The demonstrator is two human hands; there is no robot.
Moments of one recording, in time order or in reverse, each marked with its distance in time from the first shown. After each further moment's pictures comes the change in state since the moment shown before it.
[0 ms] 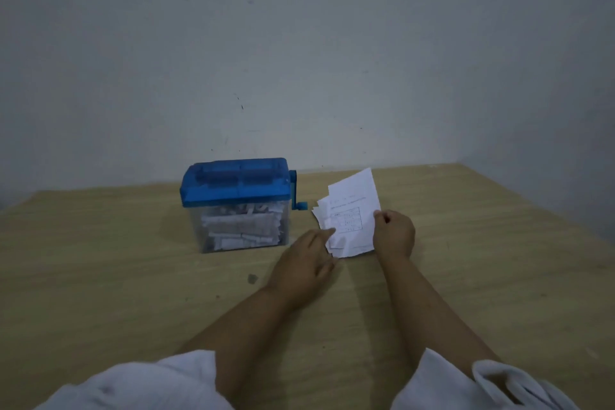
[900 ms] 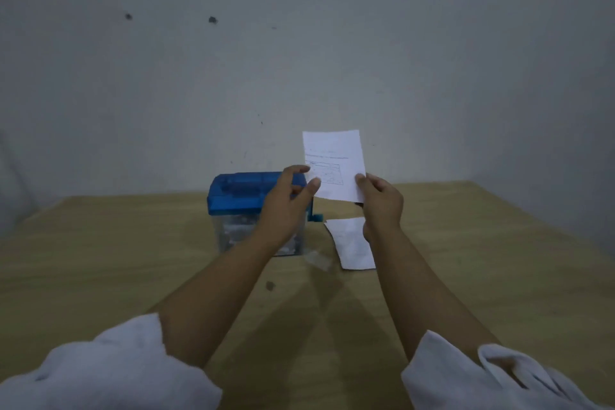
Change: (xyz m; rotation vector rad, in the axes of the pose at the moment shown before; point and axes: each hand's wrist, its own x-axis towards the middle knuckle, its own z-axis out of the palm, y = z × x) left_hand 0.023 0.016 -0.106 -0.656 0.374 -0.175; right_hand -0.017 -0.099 -0.002 0.838 -0.188 0.143
